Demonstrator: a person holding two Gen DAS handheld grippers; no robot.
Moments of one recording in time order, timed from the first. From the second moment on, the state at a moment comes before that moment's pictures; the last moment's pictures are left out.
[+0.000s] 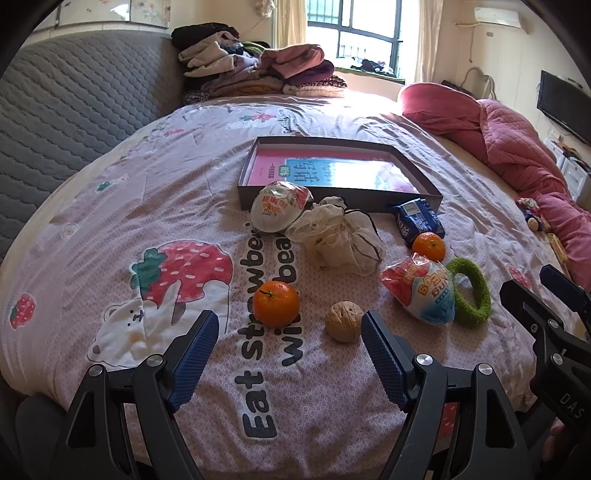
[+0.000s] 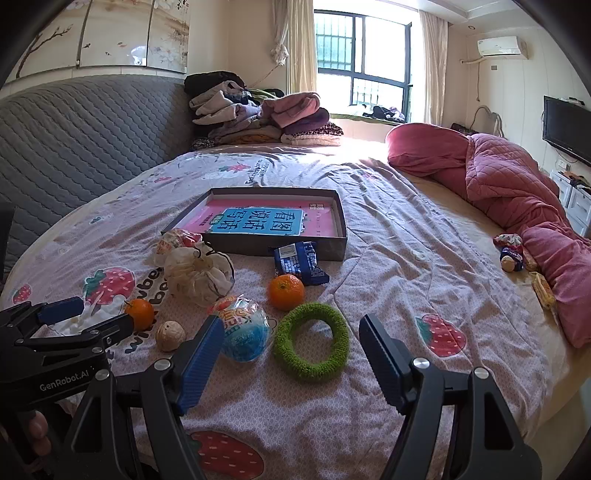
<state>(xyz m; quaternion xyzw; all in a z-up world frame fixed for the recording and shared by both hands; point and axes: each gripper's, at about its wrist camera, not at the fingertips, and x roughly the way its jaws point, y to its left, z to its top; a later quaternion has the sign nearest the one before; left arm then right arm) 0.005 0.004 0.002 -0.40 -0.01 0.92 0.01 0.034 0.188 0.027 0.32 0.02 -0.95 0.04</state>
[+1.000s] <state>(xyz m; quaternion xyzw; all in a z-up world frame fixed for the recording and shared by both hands) 0.010 0.002 0.010 -0.39 -0.02 0.92 0.02 0.041 0.191 0.035 0.31 0.02 -0.95 0.03</state>
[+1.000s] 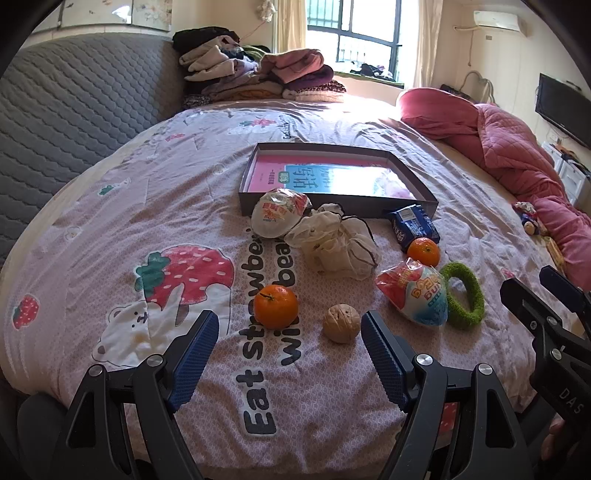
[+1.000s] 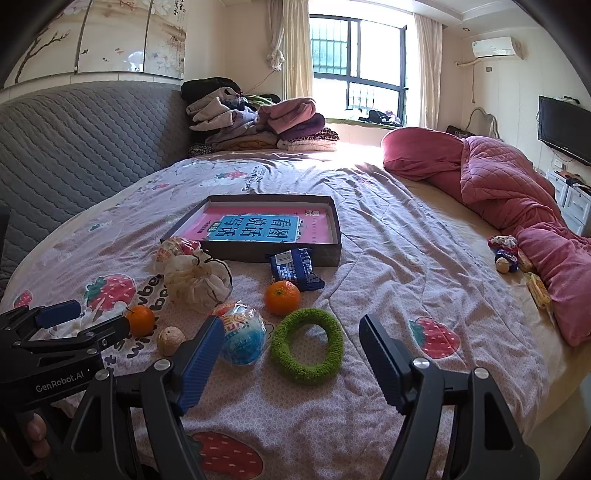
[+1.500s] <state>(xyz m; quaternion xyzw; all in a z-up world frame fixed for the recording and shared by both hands) 0.015 -0.002 0.020 -0.37 -0.01 0.93 0.01 0.049 0.187 0.045 0.28 0.03 -0.96 0.04</state>
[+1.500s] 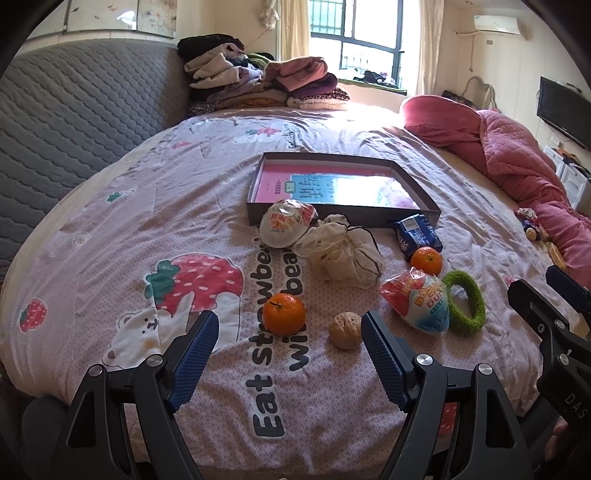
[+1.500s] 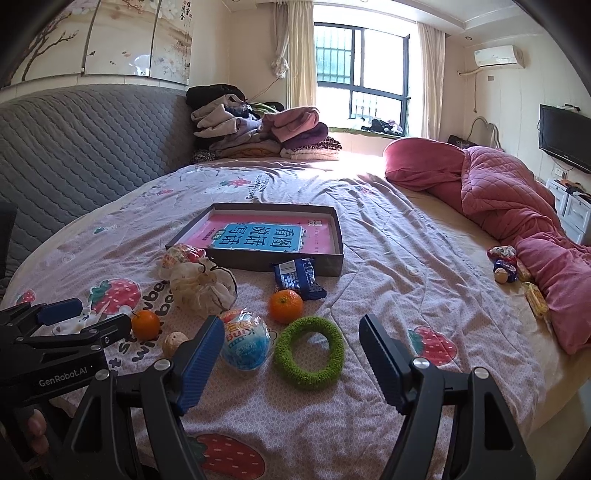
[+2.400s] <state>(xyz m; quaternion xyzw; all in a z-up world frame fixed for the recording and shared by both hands) 0.002 -0.001 -0.006 -0.42 -0.02 0.91 0.03 0.032 0.223 0.028 0.31 0.01 -0.95 0.01</state>
